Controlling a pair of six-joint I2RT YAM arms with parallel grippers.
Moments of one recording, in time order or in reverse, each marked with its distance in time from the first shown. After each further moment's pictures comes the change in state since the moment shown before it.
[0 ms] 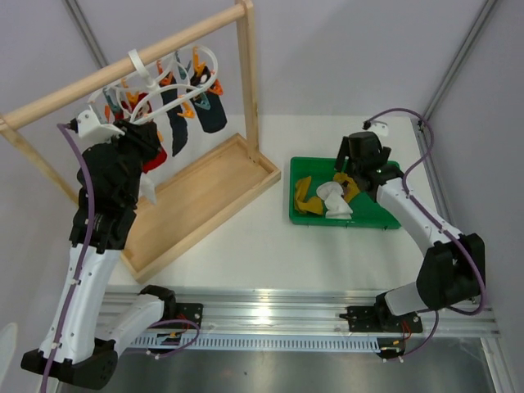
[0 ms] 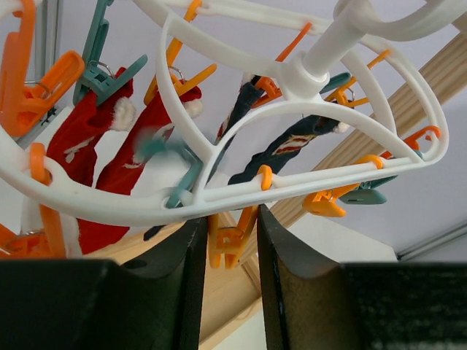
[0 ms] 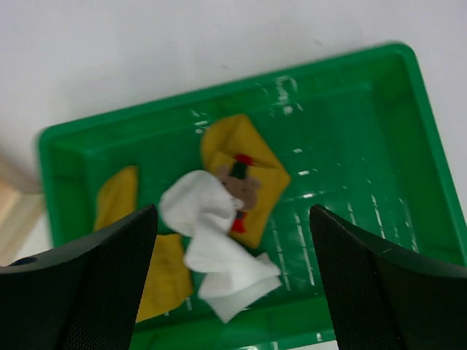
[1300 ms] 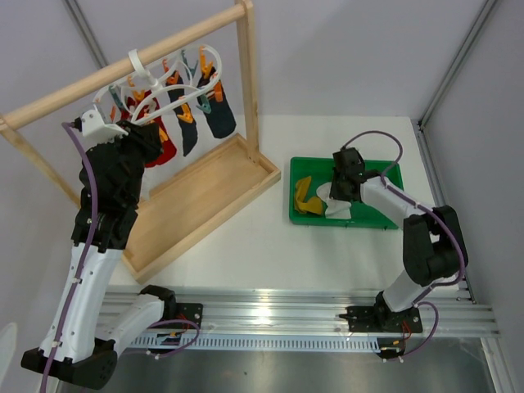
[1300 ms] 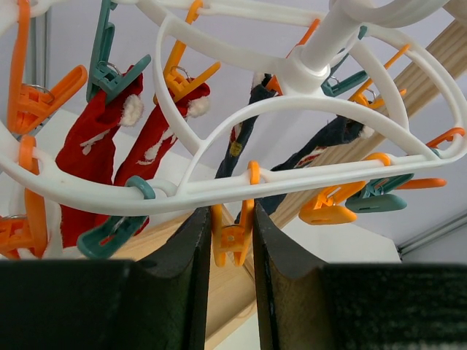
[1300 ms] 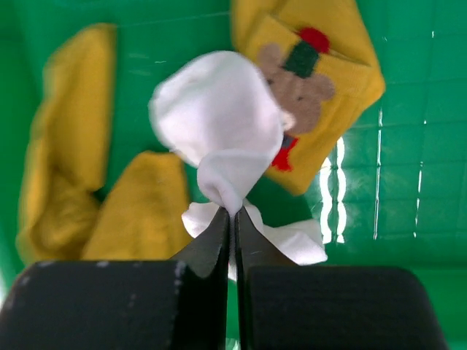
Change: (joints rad) left arm -0.005 -0.007 -0.016 0.019 0.028 0.024; right arm -0.024 0.211 -0.092 -0.049 -0.245 0.035
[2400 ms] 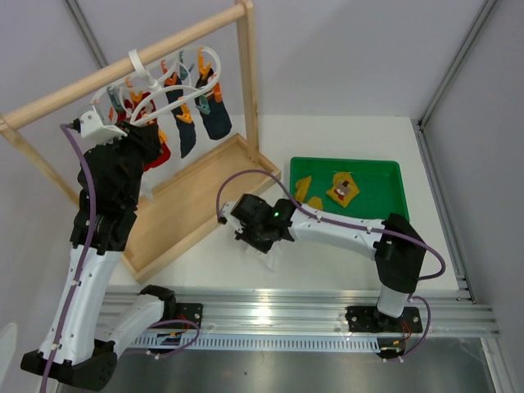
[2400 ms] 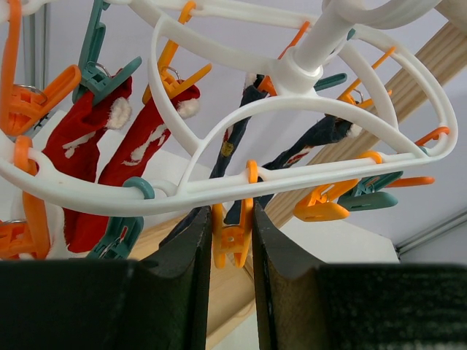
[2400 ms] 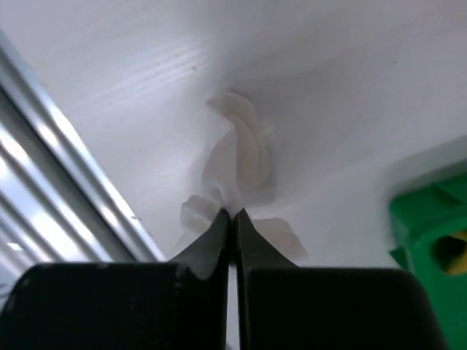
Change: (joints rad) left arm 0.000 -0.011 0.000 -0.005 0.004 0.000; right arm 0.767 0.129 0.340 -0.326 -0.178 -0.478
